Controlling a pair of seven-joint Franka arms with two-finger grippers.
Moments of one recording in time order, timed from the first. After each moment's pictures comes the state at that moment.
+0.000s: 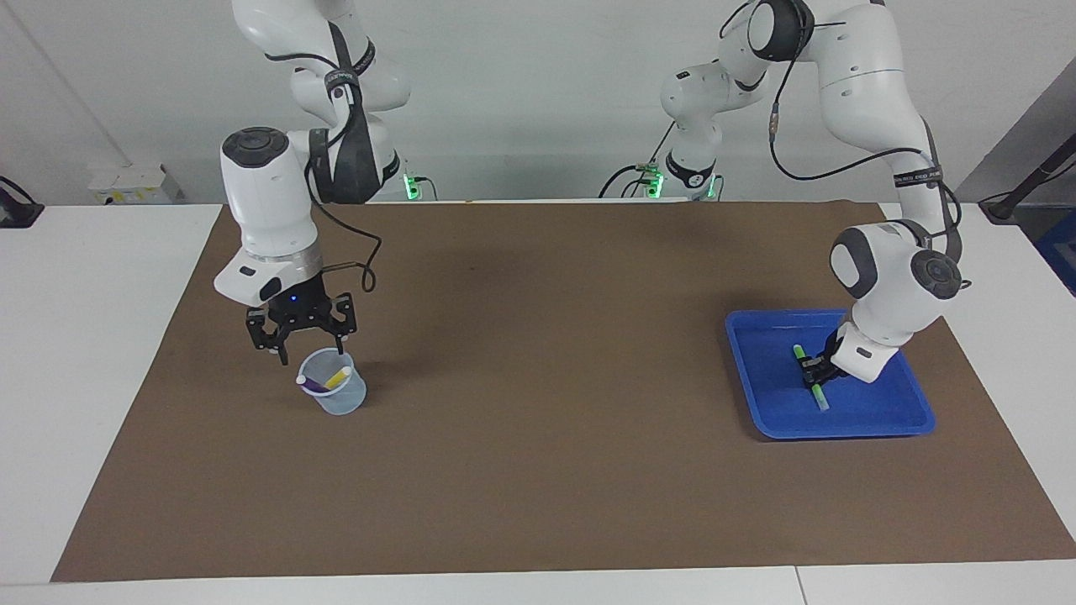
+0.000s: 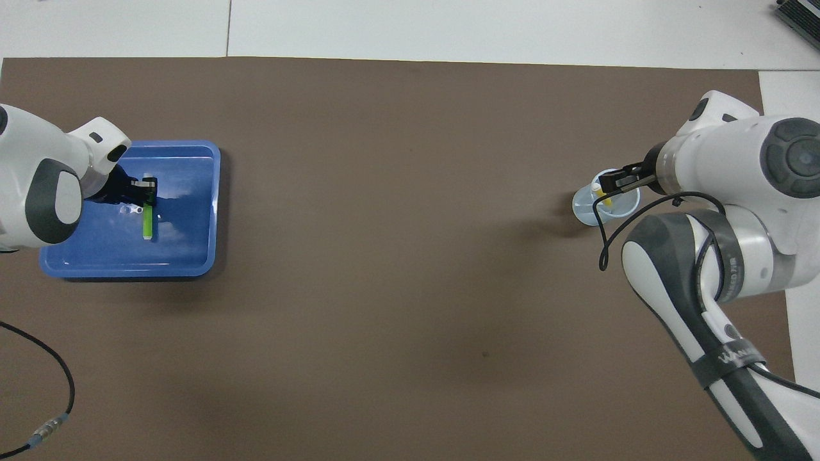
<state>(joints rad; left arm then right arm) 0.22 0.45 -0.15 -1.77 0.03 2.16 0.02 0.09 0.12 -0.01 -1.91 -0.14 2.28 -0.14</state>
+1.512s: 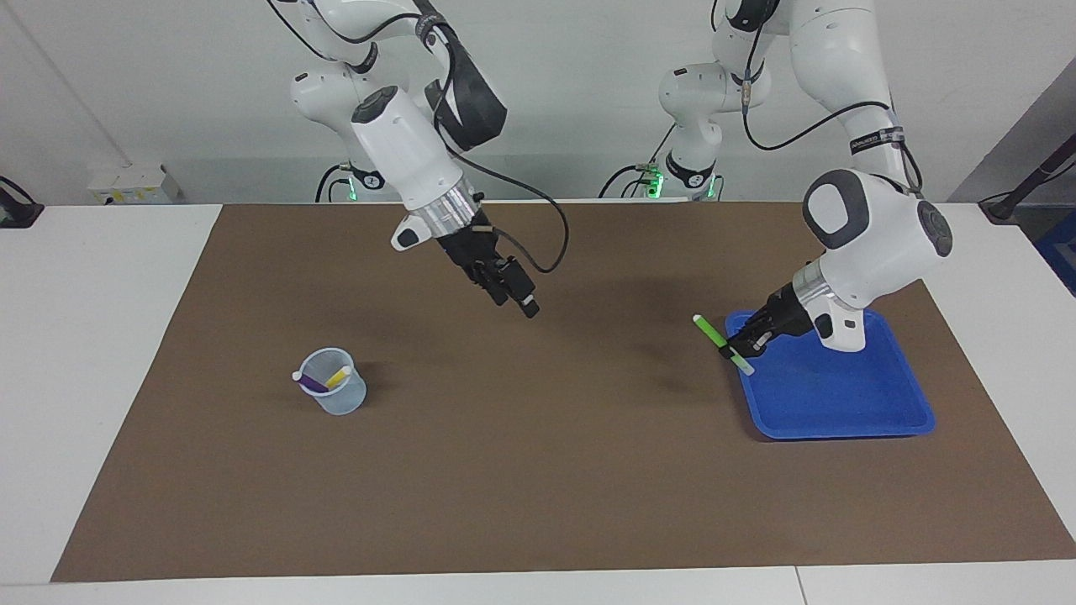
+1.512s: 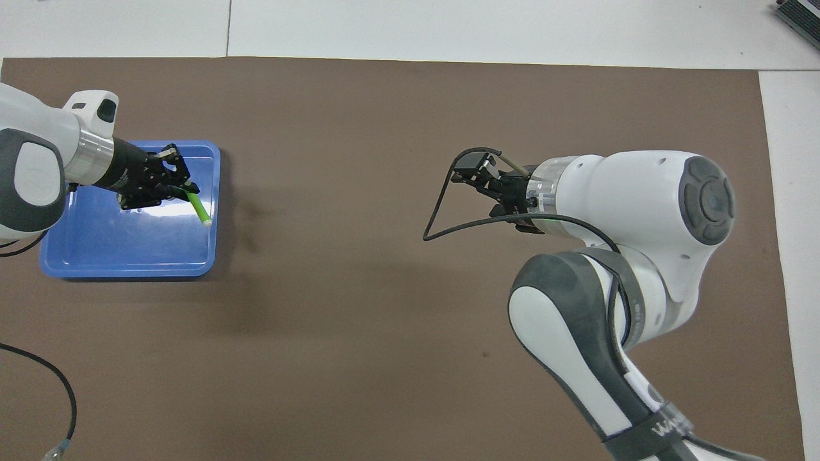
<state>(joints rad) 0.05 0.30 -0.17 -1.73 -0.50 1.98 -0.81 0.48 0.14 0.02 -1.91 0.53 2.61 1.08</state>
